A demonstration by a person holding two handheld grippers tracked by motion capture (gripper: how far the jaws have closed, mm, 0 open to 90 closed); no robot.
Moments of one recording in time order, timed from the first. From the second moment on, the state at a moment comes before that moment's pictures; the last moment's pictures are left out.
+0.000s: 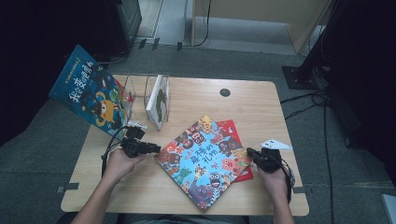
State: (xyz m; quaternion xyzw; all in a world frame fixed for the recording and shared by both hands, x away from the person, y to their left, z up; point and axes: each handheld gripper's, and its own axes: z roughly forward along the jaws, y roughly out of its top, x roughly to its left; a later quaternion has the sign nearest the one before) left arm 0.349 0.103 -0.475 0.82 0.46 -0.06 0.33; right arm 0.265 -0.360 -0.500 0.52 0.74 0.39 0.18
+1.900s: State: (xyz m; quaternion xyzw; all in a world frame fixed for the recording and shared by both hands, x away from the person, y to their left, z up) left arm 0.342 0.077 -0.493 0.83 0.45 -0.08 0.31; right arm 0.295 -0.337 -0.508 0.50 0.76 0.39 0.15
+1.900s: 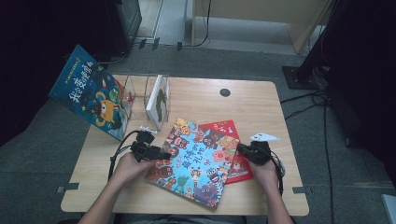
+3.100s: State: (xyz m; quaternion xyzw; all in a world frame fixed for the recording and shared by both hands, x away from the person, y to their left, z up) left arm 0.349 0.078 -0.493 0.83 0.46 -0.10 0.31; right arm 0.270 -0.314 -0.503 0.46 0.79 0.38 0.17
